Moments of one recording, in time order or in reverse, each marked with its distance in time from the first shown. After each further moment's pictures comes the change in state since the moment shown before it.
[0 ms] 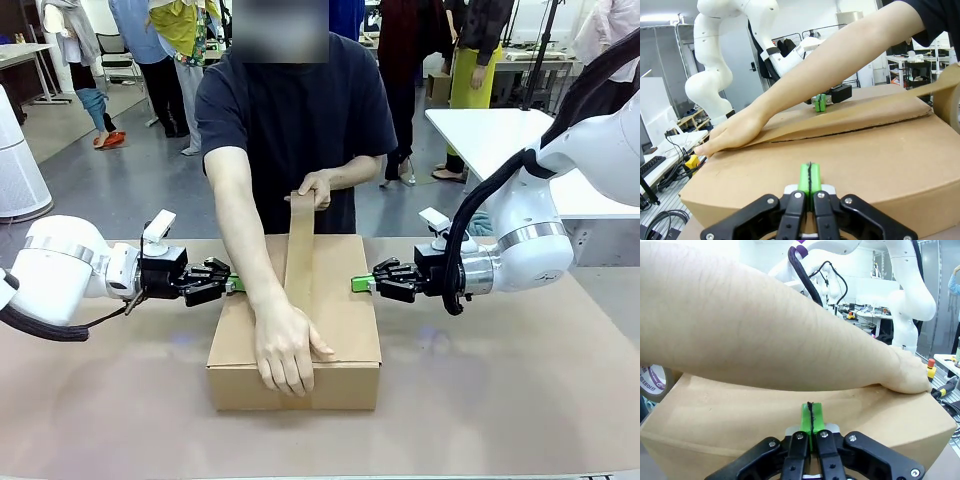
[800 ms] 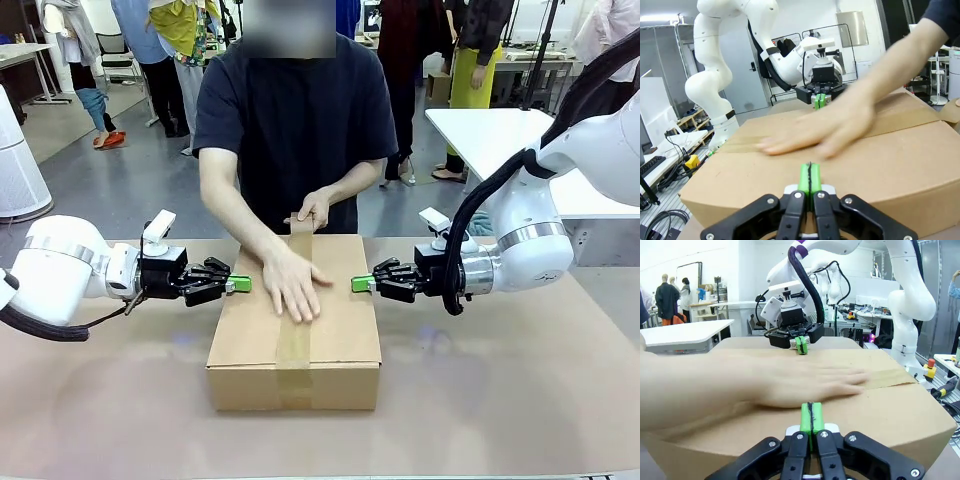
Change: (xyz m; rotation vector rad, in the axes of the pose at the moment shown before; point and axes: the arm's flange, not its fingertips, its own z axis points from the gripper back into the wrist) left arm 0.000 0.000 0.000 0.000 0.000 0.000; right arm 0.000 0.000 0.000 -0.001 0.001 0.000
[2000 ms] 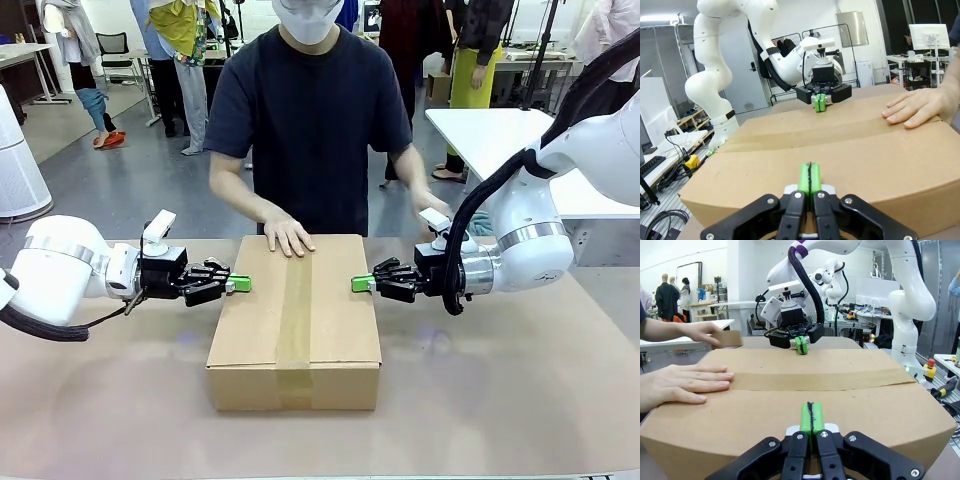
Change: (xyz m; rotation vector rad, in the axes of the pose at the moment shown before) left arm 0.000 0.000 0.000 0.000 0.000 0.000; right arm 0.000 0.000 0.000 0.000 0.000 0.000
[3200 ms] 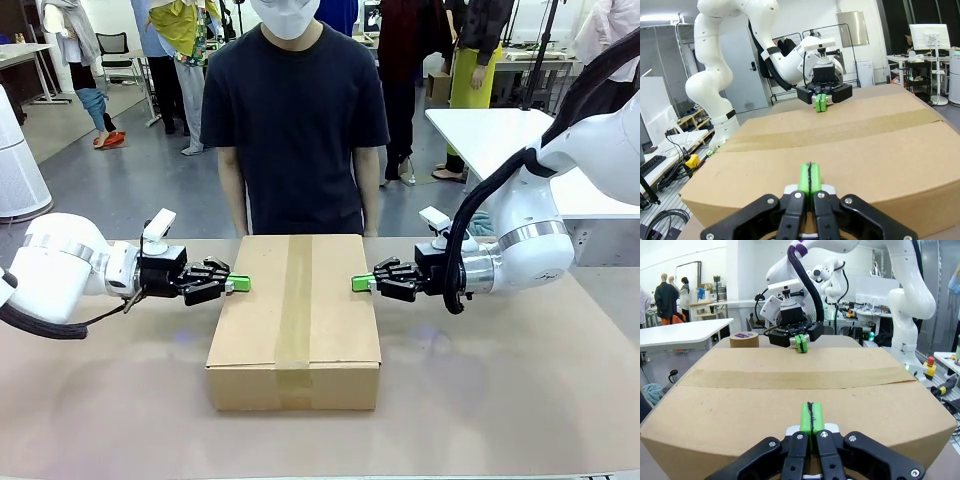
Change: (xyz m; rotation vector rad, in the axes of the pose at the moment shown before) left arm 0.005 0.001 0.002 -0.001 0.025 -0.013; right arm 0.005 0.001 0.001 0.001 0.007 0.006
